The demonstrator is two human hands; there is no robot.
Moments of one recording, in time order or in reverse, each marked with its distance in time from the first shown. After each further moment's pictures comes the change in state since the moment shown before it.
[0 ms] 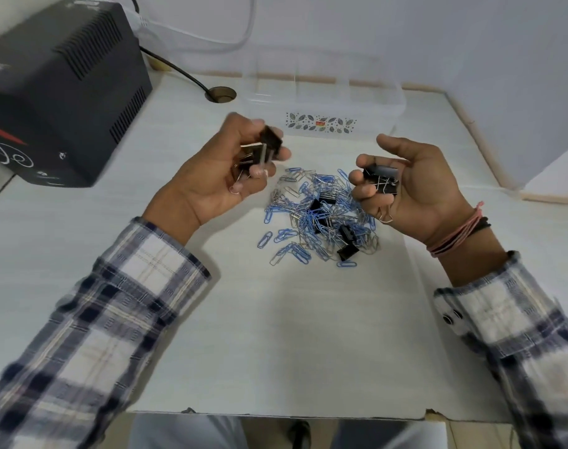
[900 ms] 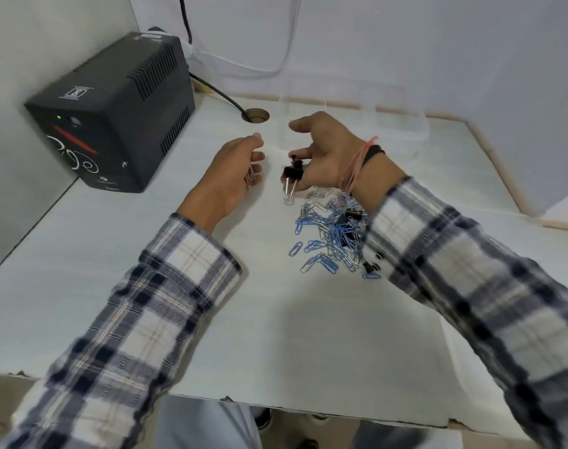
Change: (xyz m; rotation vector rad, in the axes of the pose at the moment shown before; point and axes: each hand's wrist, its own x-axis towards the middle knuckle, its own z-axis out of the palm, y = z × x) left_hand 0.017 0.009 -0.040 0.207 0.569 0.081; right_hand 0.099 0.000 0.136 -0.207 0.128 0.103
